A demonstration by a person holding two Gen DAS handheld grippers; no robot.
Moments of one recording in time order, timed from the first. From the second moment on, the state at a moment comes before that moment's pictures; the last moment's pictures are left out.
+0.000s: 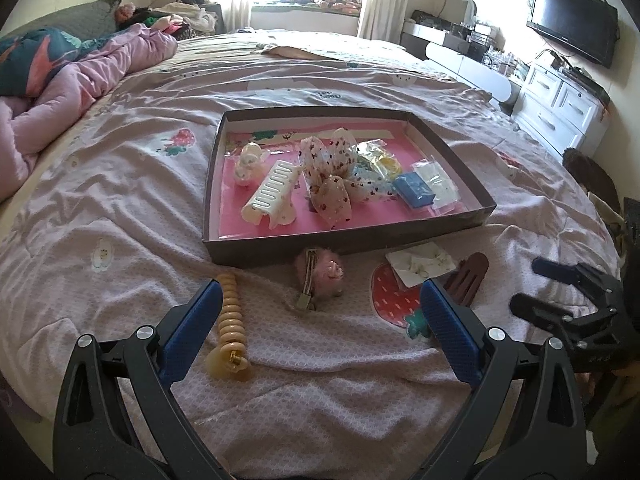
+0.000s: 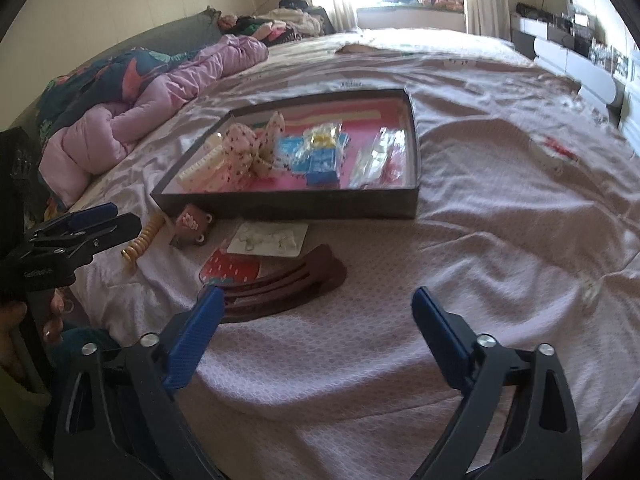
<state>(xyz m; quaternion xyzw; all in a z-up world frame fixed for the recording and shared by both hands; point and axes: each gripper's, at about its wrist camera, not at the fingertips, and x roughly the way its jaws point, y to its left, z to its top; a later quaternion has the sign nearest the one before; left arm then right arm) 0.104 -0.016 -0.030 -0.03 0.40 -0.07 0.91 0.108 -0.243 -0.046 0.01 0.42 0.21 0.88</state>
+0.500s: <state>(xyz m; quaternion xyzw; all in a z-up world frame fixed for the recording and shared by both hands) 0.132 -0.025 -0.053 -0.03 0.44 -0.09 0.89 0.130 -0.225 -0.077 0.06 0.47 0.23 0.85</state>
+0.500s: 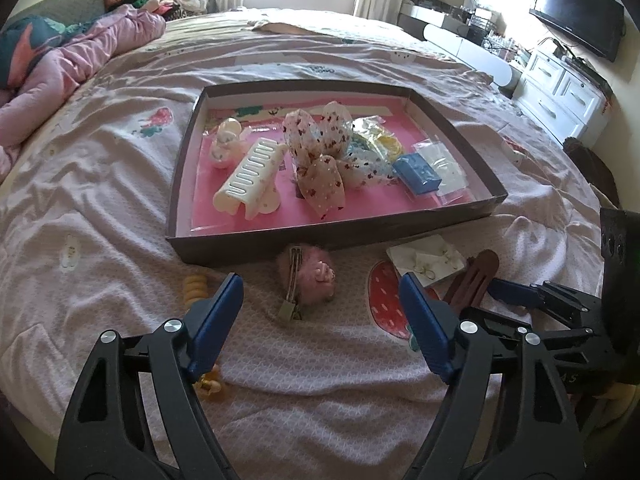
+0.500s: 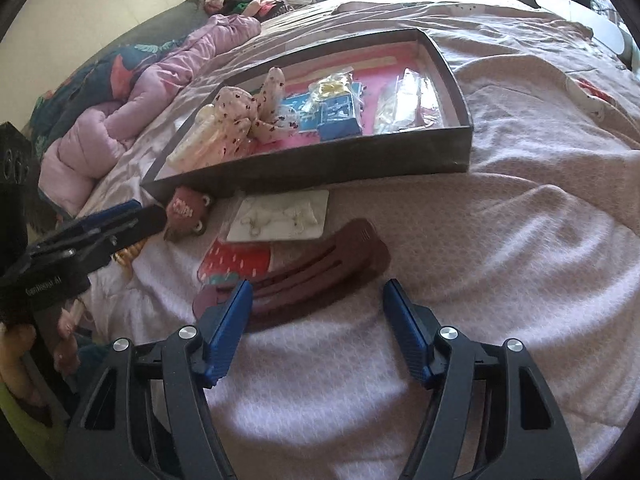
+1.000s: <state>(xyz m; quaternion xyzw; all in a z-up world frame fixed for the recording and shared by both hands) 0.156 -0.021 -0.076 -0.06 0.48 -0.09 0.87 0.150 -0.213 -0.081 0.05 0.44 0.24 0.86</state>
